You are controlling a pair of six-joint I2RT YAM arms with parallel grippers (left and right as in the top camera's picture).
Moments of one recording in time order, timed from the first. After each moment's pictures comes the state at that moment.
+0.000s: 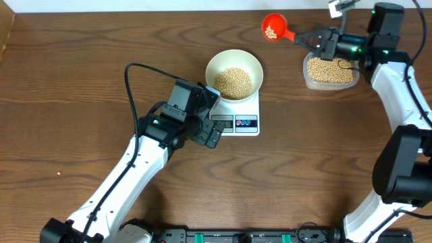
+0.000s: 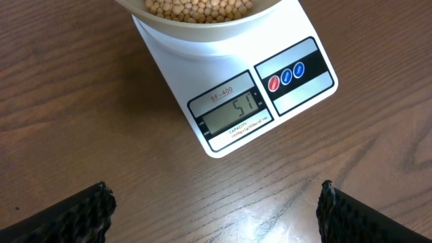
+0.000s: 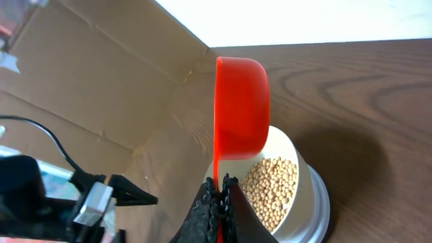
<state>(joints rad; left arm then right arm) -0.44 1.37 1.00 -0.67 0.12 0.07 -0.11 1.91 1.49 -0.19 -1.24 0.22</state>
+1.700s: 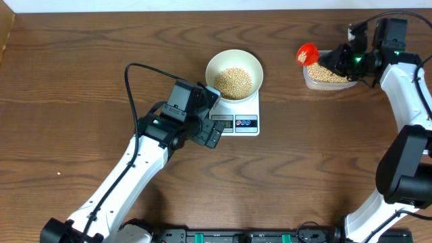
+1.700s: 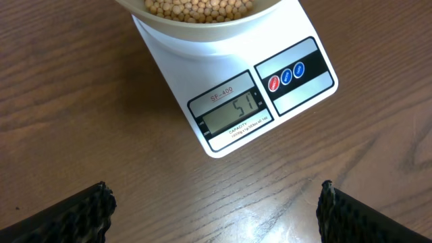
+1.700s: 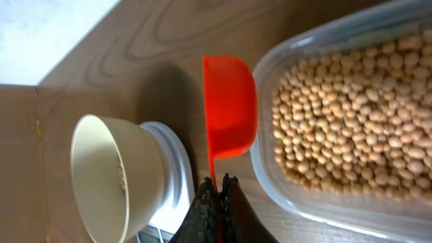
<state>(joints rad) -0.44 1.37 1.00 -0.67 0.12 0.07 -0.16 1.91 1.49 -0.62 -0.64 0.30</state>
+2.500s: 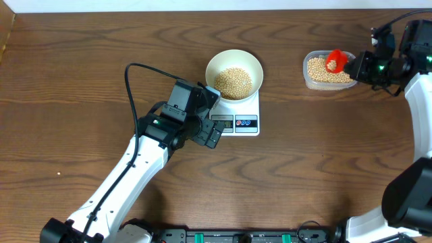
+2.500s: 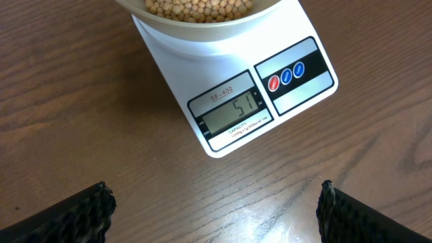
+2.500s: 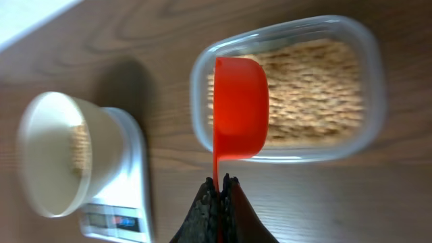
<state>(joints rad) -0.44 1.37 1.00 -0.67 0.12 0.07 -0.23 1.73 1.49 -0.82 -0.47 0.07</state>
